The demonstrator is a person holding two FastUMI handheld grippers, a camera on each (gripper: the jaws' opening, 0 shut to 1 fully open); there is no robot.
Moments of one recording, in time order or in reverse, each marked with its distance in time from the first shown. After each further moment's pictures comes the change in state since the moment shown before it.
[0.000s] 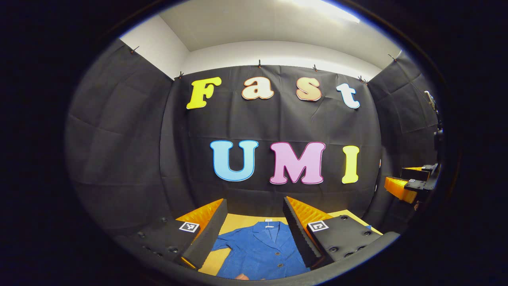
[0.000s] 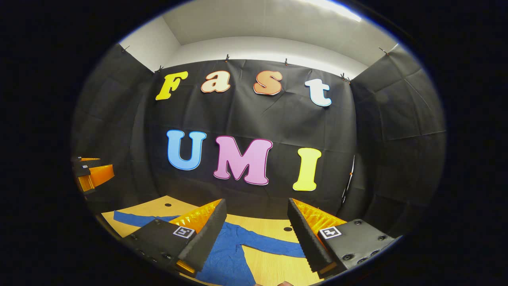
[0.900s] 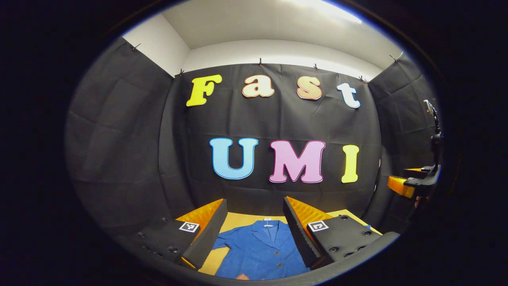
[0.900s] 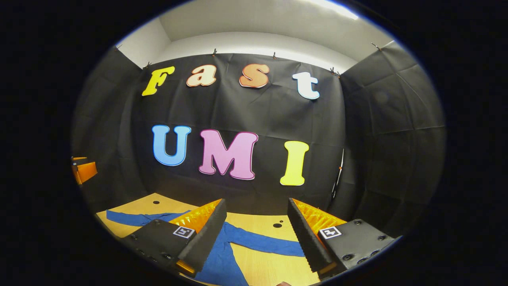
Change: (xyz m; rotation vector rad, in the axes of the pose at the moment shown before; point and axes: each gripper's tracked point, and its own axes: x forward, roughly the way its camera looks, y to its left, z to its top) left arm 0.010 0.000 -0.014 -0.025 0.022 -0.009; right arm 0.019 -0.050 -0.026 0.025 0.058 -0.091
